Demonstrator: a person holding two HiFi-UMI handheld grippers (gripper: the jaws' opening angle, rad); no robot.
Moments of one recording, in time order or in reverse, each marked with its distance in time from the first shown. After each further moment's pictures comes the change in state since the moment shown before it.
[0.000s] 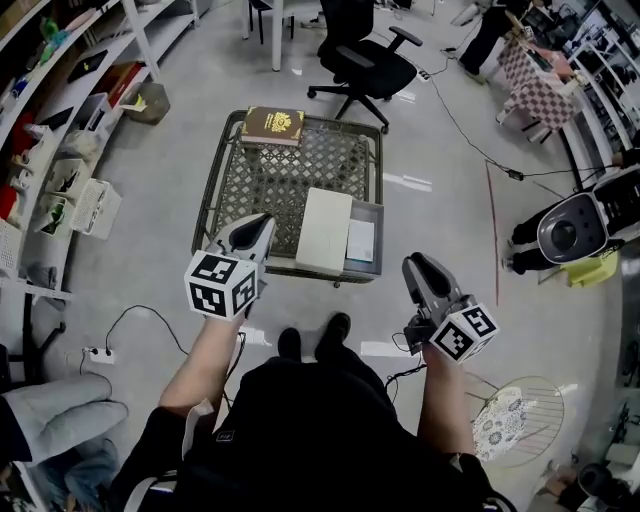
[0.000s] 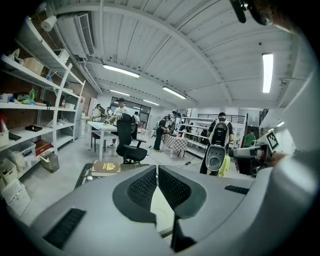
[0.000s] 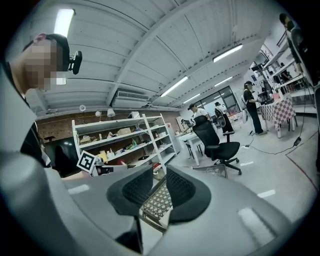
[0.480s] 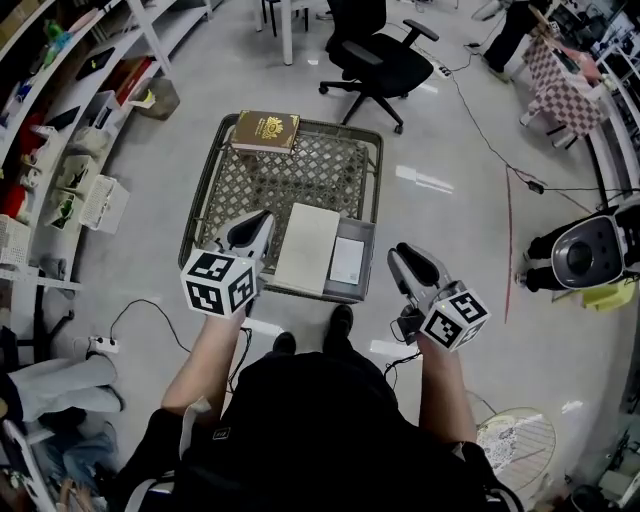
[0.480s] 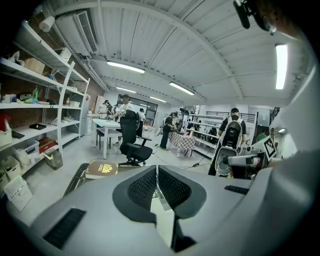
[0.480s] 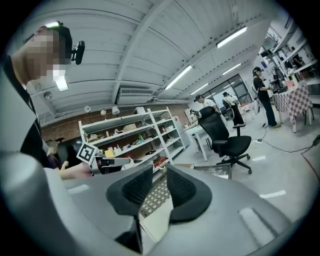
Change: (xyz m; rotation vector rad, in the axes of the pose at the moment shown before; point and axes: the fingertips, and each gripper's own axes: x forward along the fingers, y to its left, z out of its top) left arm 0.093 -0.015 0.022 -0.034 0.033 0.086; right arm 0.059 -0.098 0.011 0.011 0.085 0.138
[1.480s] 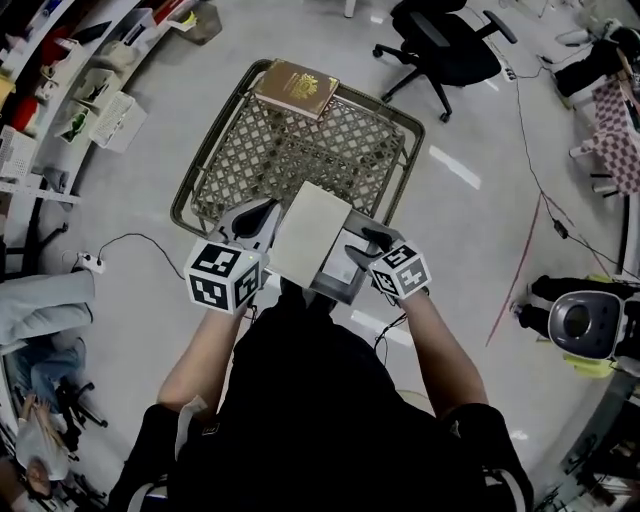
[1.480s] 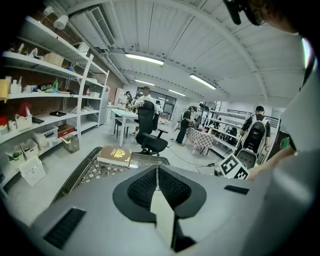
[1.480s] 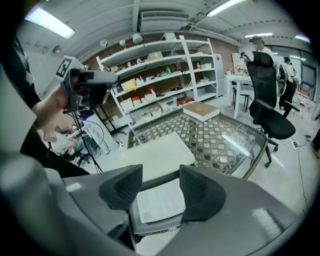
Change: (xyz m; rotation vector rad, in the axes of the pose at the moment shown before) left arm 0.038 0.018 -0.041 -0.131 0.078 0.195; right arm 0.122 -0.089 -0.192 -0.311 0.796 0.287
